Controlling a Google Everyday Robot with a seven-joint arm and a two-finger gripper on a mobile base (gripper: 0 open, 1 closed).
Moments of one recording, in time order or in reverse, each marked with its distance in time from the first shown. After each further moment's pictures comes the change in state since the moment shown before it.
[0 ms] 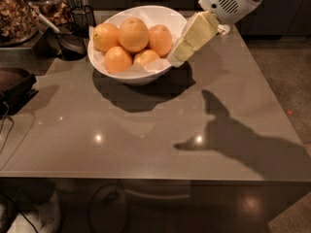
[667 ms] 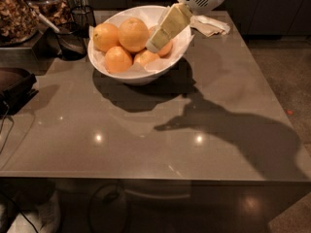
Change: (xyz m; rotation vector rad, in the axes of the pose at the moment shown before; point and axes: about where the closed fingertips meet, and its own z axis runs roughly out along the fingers) arm -0.052 -0.024 0.045 -0.051 -0.146 -0.101
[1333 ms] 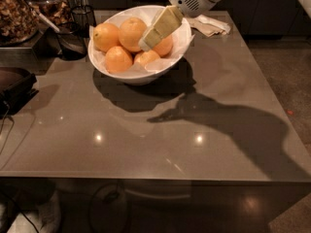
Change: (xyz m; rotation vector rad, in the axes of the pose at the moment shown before) arm -0.005 -0.012 0.022 -0.004 -0.058 0.026
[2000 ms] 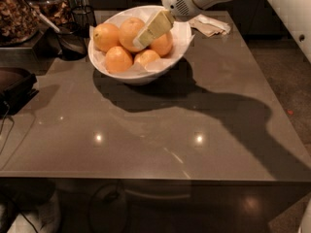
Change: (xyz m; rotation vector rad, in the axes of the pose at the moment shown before) arm -0.001 -0.024 0.040 -0.010 -0.049 0.042
